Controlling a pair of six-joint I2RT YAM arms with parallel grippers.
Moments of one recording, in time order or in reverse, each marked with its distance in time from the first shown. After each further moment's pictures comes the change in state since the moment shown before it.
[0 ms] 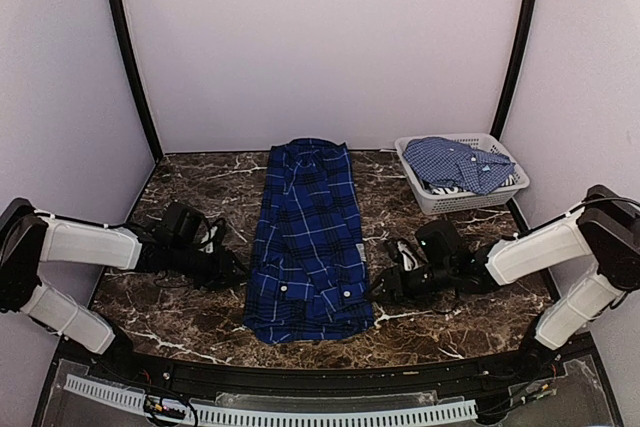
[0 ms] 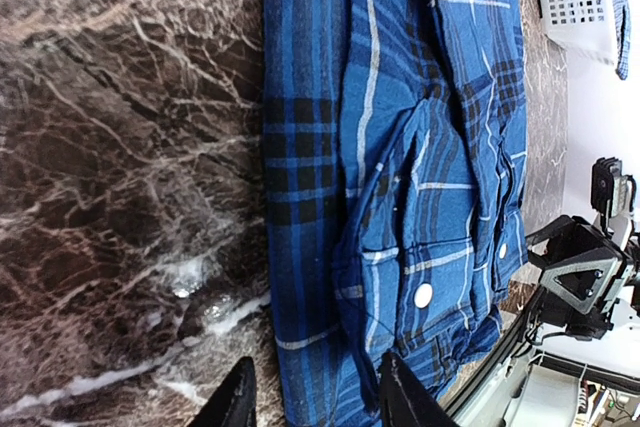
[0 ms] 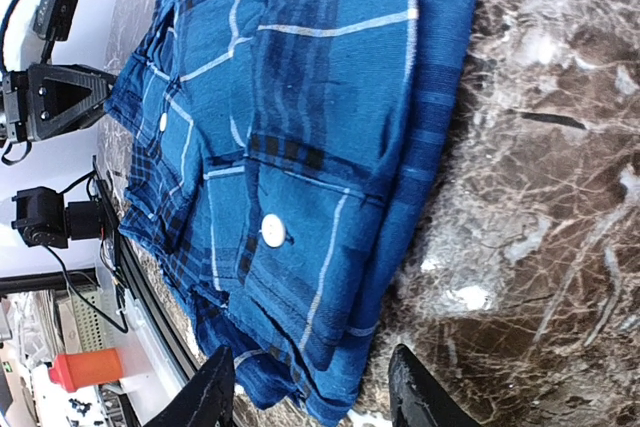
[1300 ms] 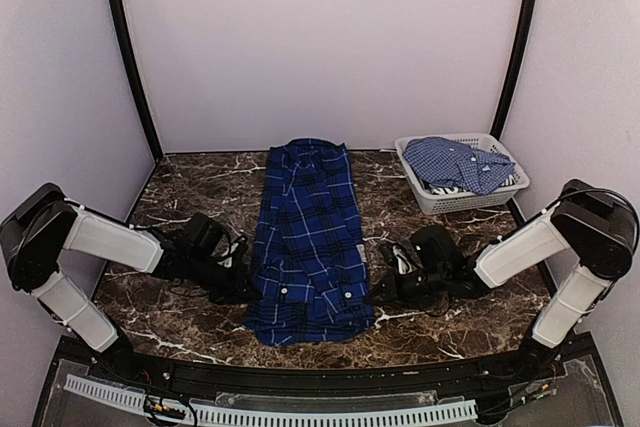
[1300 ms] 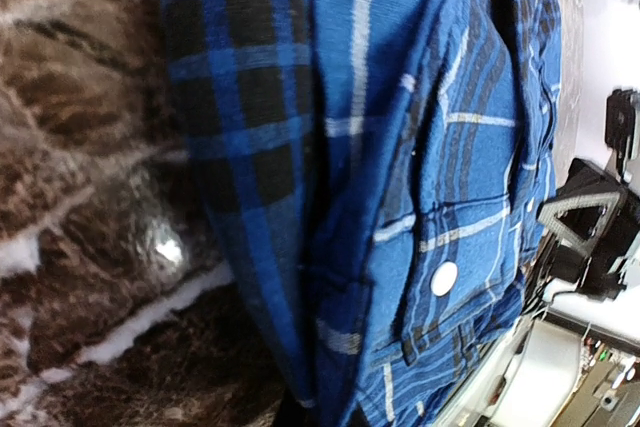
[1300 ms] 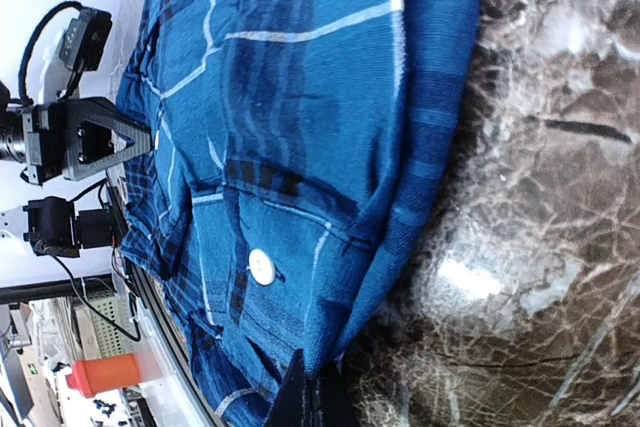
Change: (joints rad) left arm -0.117 0.179 0.030 0.074 0.073 -0.042; right arm -0.001 0.127 -0.012 0.171 -0.039 0.069
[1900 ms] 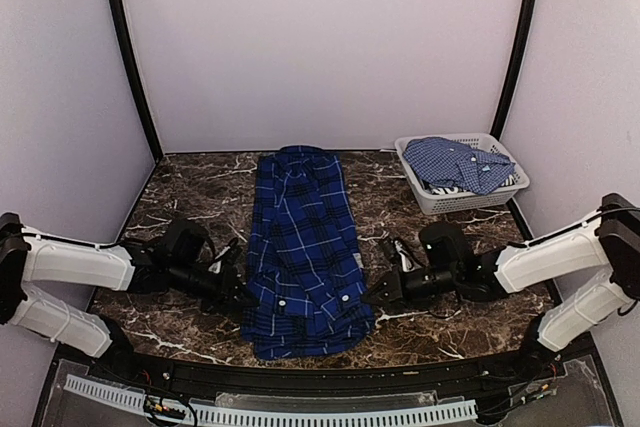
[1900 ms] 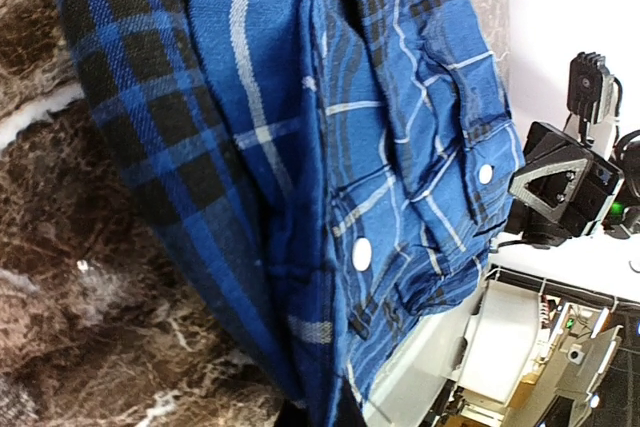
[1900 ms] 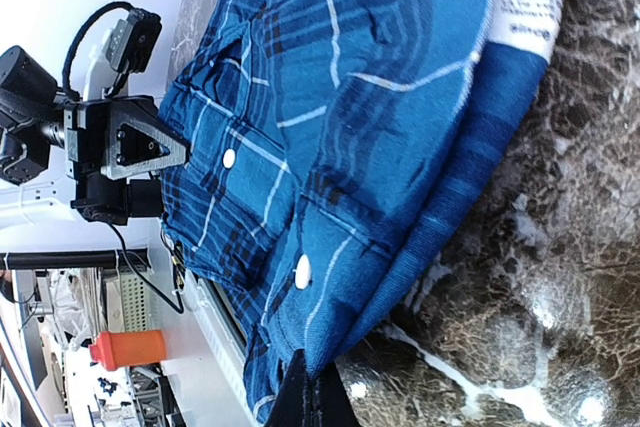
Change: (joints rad) left arm -0.060 -0.269 -0.128 -0.004 0.076 -0.094; right arm 0.081 -0.213 -0.029 -0.071 0.003 0.043
